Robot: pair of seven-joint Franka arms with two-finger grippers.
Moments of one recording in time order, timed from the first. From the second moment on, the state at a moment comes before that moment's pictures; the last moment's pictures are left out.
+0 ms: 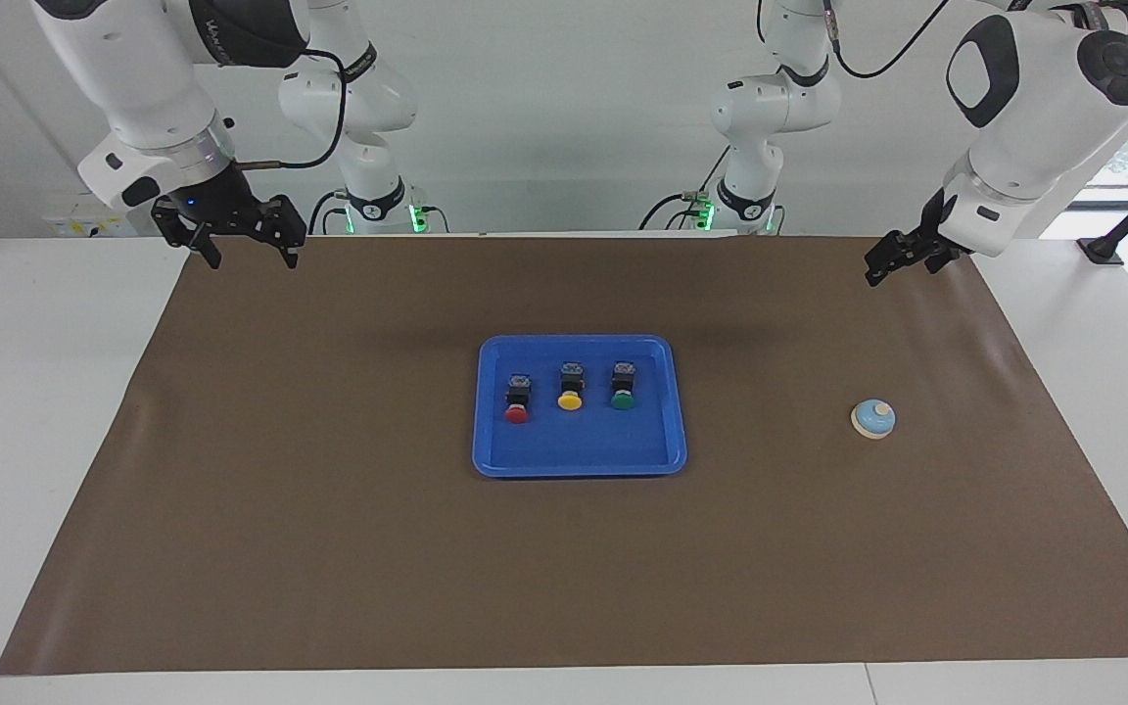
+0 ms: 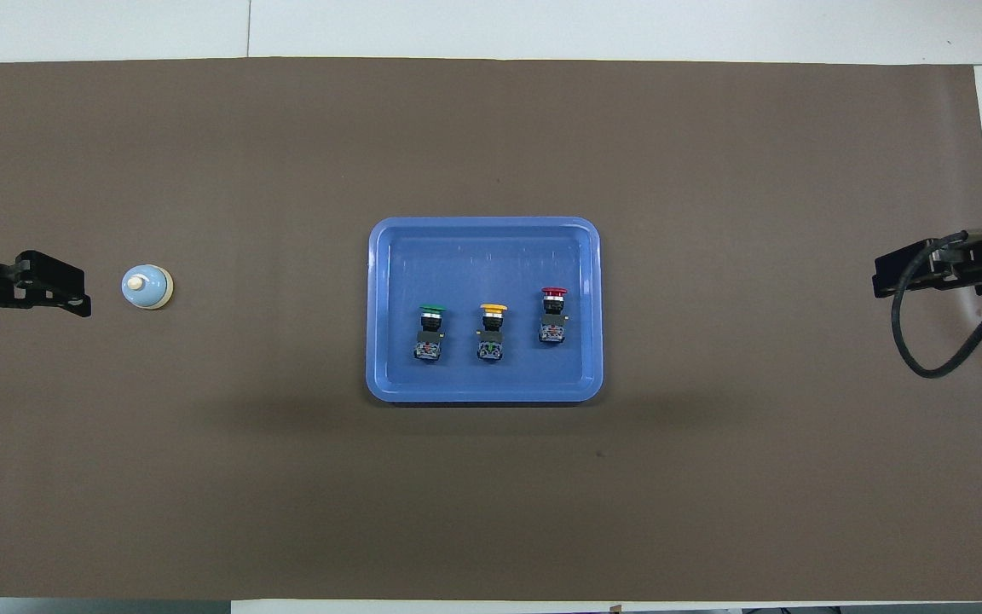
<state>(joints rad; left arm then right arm) 0.06 -0.02 -0.08 -1.71 -0.01 1.52 -0.16 -0.04 -0.03 0.05 -1.62 -0.02 1.51 0.02</state>
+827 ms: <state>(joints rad) 0.04 -0.02 -0.07 -1.71 -0.01 1.52 -0.16 -0.04 -0.03 0.05 -1.62 -0.02 1.51 0.02</state>
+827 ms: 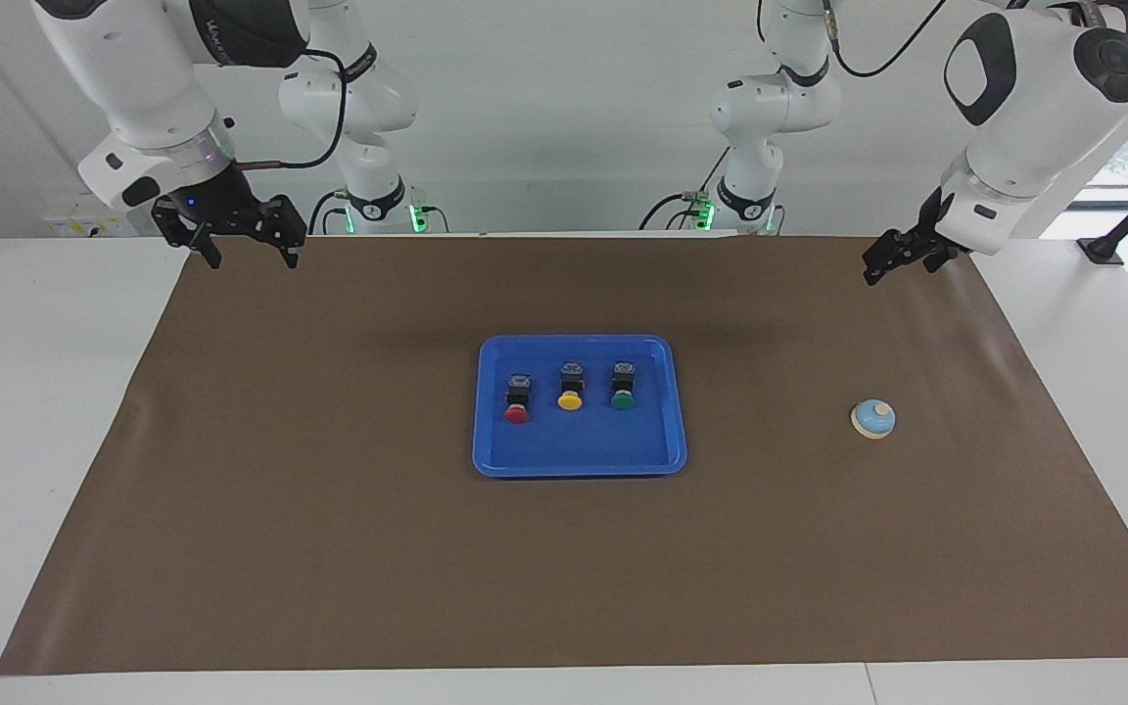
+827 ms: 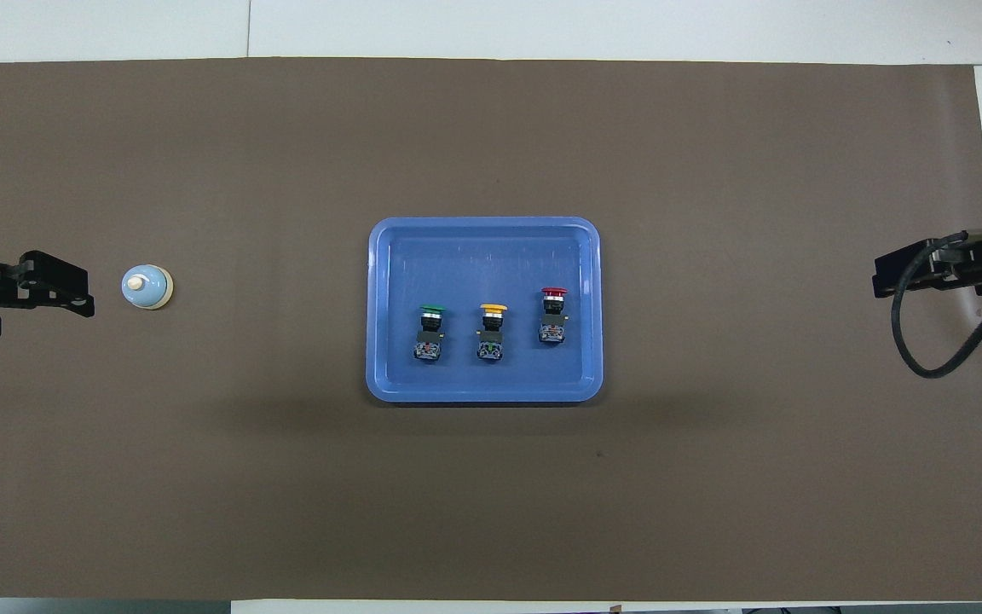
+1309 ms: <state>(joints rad) 0.04 -0.02 -0.07 -1.67 -0.01 1.55 -0.16 -0.04 -0.03 0.05 -1.62 -0.02 1.51 0.02</state>
